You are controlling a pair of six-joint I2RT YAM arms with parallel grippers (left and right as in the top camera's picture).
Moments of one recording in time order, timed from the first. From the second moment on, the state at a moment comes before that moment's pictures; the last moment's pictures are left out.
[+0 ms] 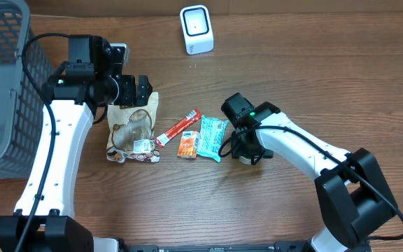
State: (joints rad) left arm -0.03 1.57 1.42 -0.89 0.19 0.00; right arm 0.56 1.80 1.16 -0.94 0.11 0.59
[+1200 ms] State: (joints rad) left arm -0.03 1.57 1.42 -0.89 0.19 0.00; right arm 0.41 1.80 1.37 -1.21 -0.79 0.59
